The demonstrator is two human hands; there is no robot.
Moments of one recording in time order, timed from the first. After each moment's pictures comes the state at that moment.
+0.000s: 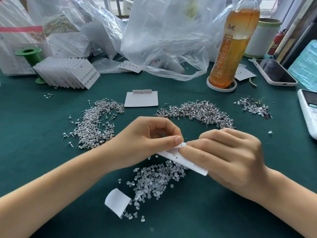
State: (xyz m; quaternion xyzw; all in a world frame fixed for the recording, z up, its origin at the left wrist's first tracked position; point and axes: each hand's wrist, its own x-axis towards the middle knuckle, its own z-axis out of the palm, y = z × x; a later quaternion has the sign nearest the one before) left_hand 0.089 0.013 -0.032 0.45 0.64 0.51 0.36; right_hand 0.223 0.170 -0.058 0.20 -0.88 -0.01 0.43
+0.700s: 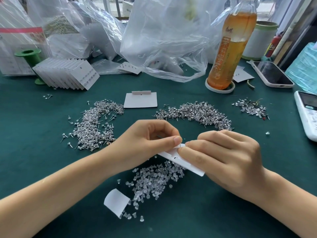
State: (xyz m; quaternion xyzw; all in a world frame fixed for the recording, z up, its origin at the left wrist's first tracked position) left_hand 0.096 0.013 -0.034 0.41 0.65 0.53 0.36; right_hand 0.224 0.167 -0.057 0.19 -0.88 -0.05 0.44
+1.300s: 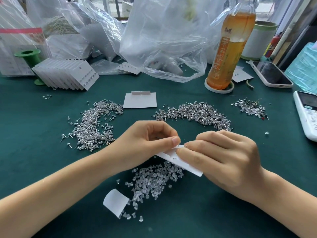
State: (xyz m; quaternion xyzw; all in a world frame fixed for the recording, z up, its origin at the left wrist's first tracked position) left_hand 0.094 0.012 -0.036 0.41 0.65 0.53 0.36; right_hand 0.224 0.166 -0.057 0.19 -0.88 -0.03 0.44
